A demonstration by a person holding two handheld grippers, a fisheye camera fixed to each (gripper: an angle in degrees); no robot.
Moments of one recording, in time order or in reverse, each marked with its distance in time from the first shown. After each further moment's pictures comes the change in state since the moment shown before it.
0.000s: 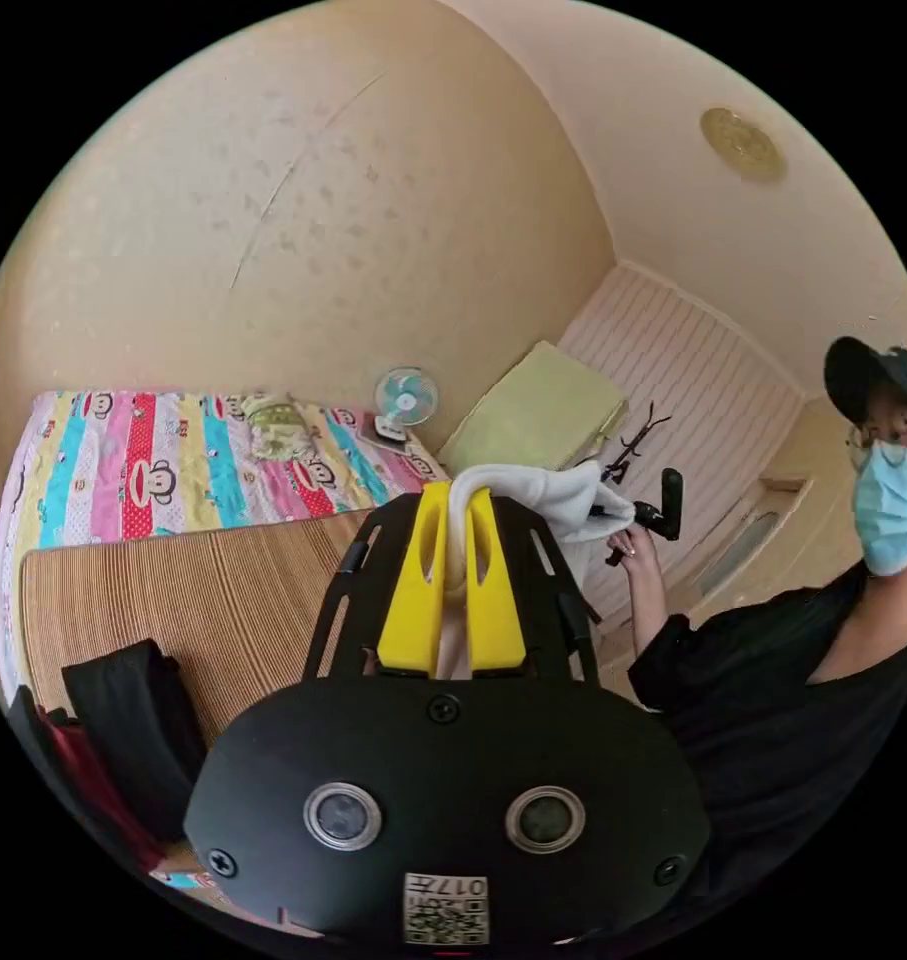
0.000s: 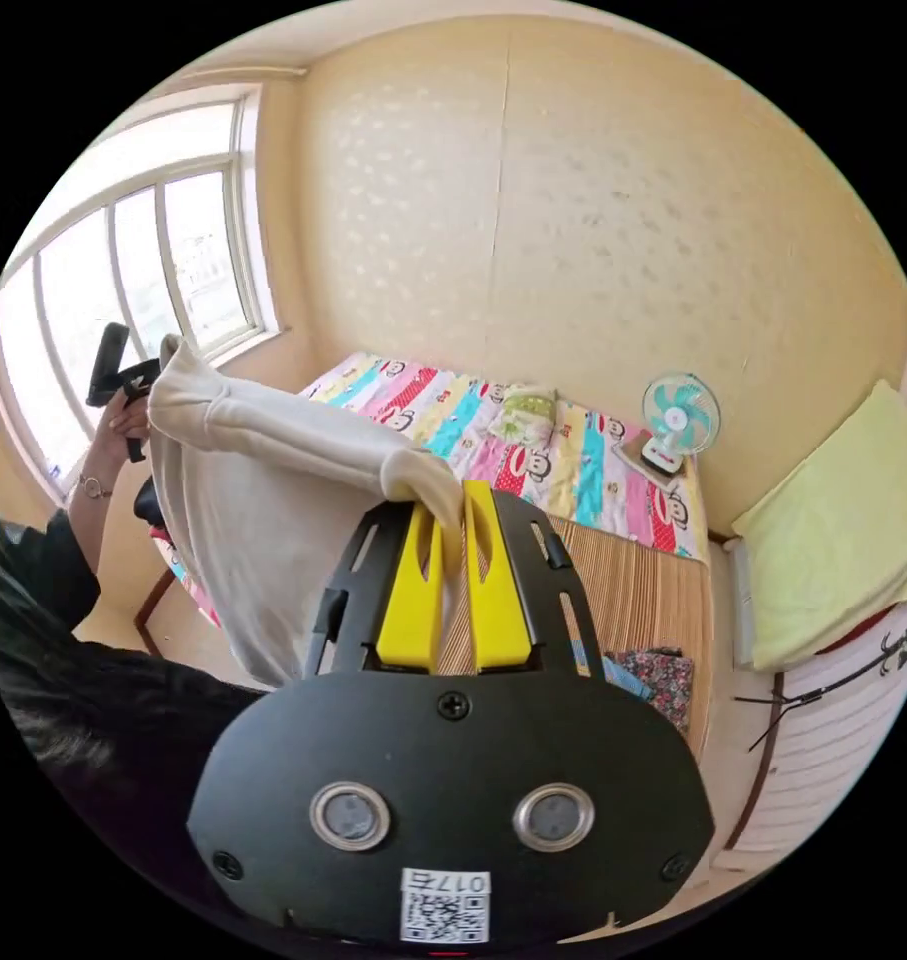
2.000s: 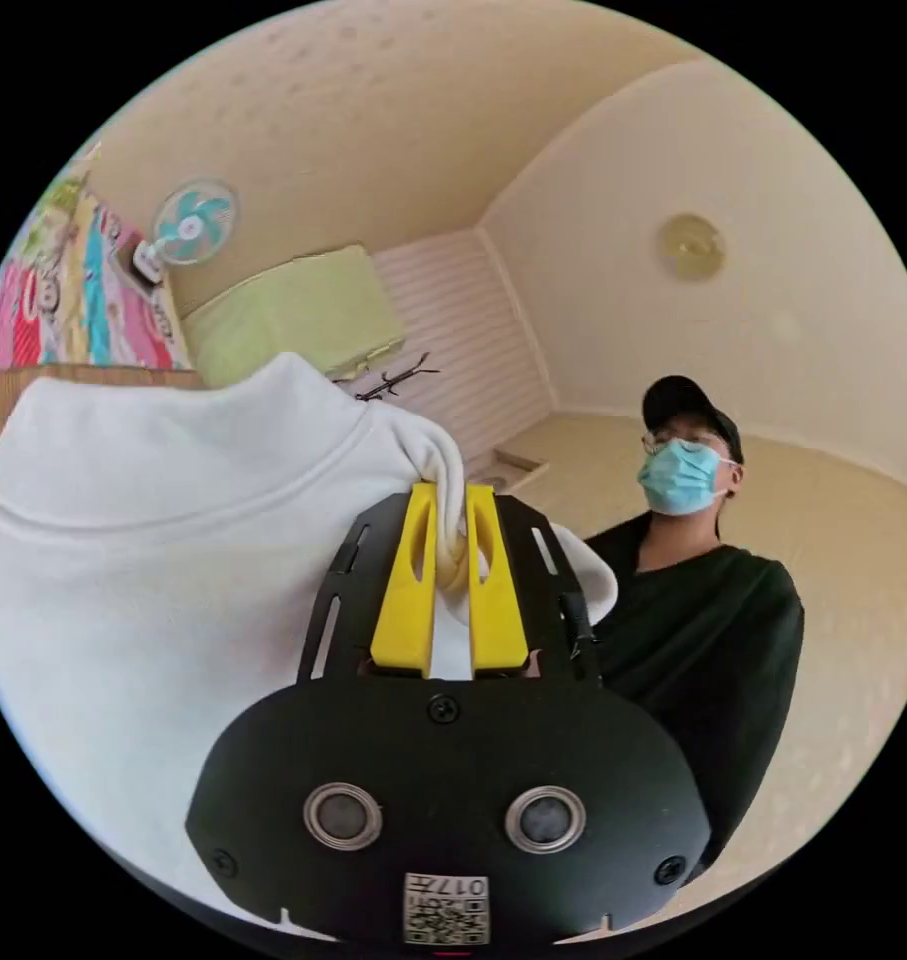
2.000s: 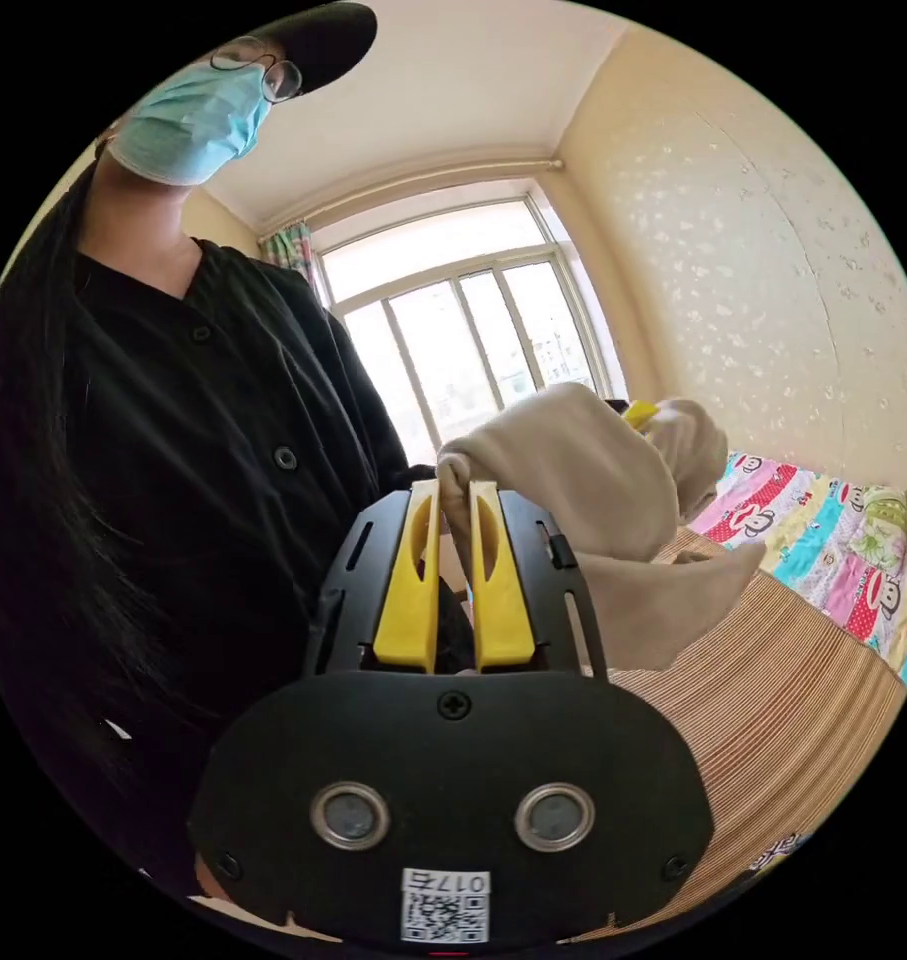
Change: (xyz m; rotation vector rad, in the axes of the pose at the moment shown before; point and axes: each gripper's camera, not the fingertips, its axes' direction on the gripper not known) left arm -0.053 0.127 0.070 -0.153 1.073 0.057; right arm -0.238 0.316 -0.146 0.428 -0.972 -0.422
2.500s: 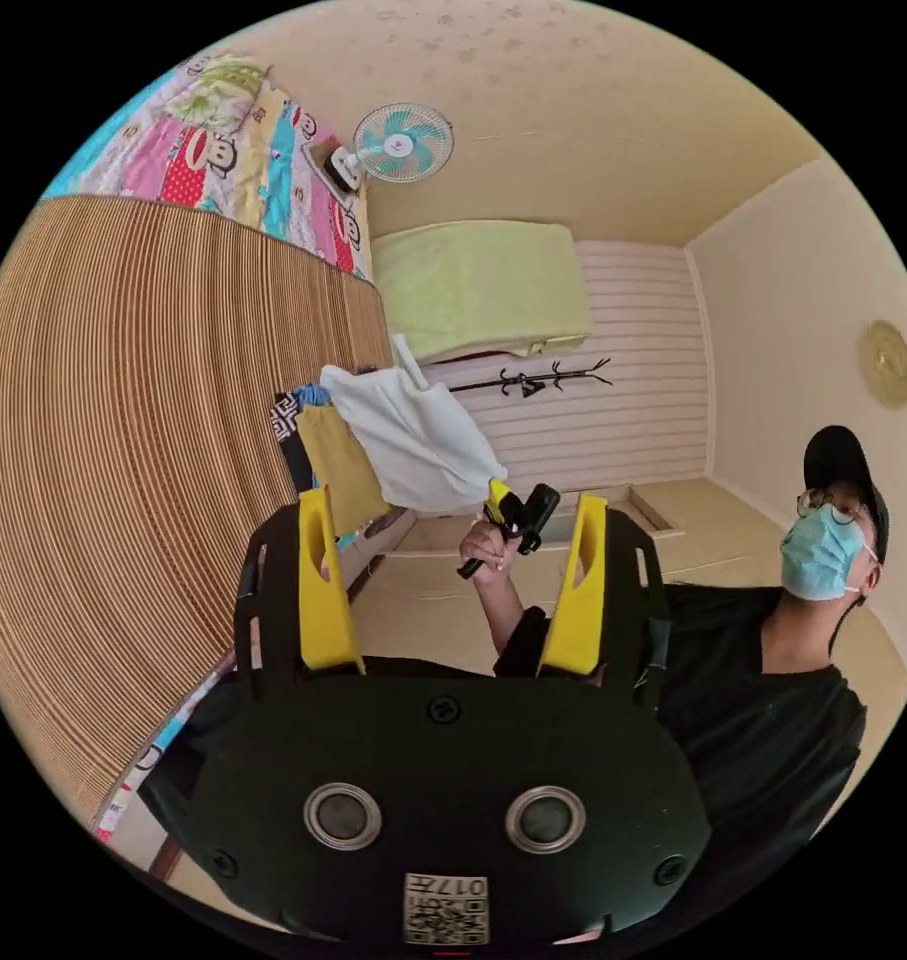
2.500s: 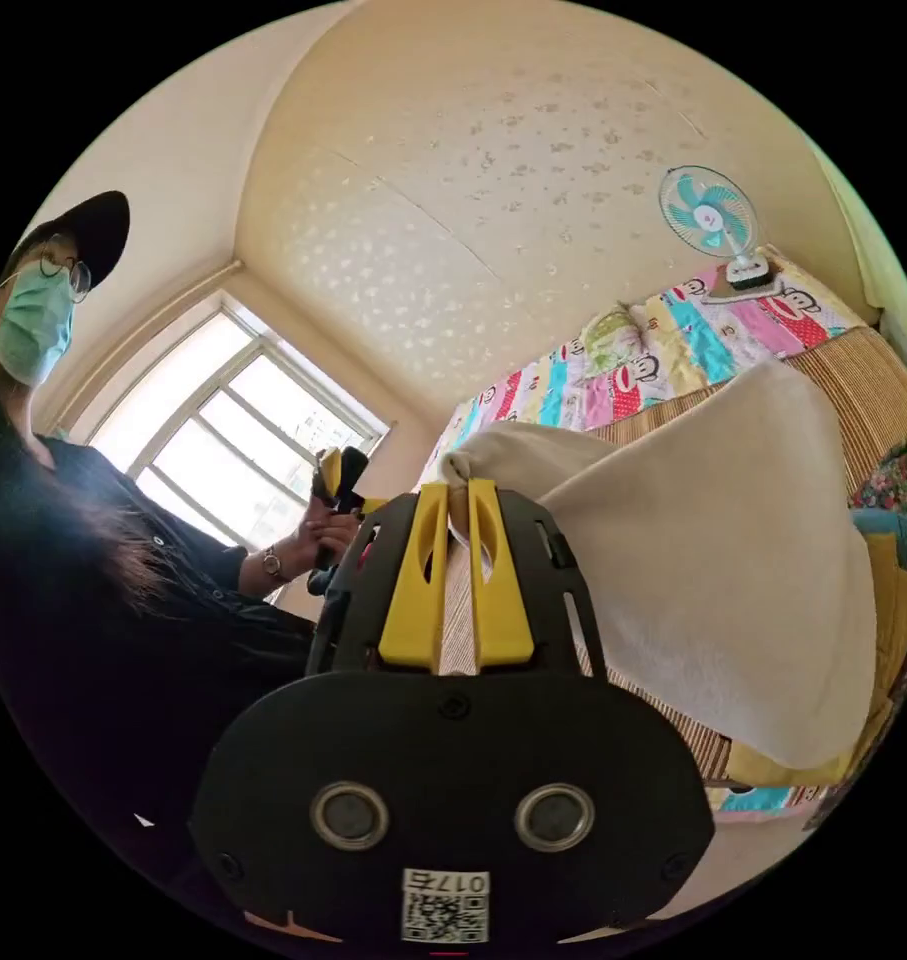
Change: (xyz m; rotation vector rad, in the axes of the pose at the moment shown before) left arm -0.240 -0.042 0.139 0.000 -0.372 -0.614; right arm 0.210 0.048 -0.201 0.108 0.428 0.538
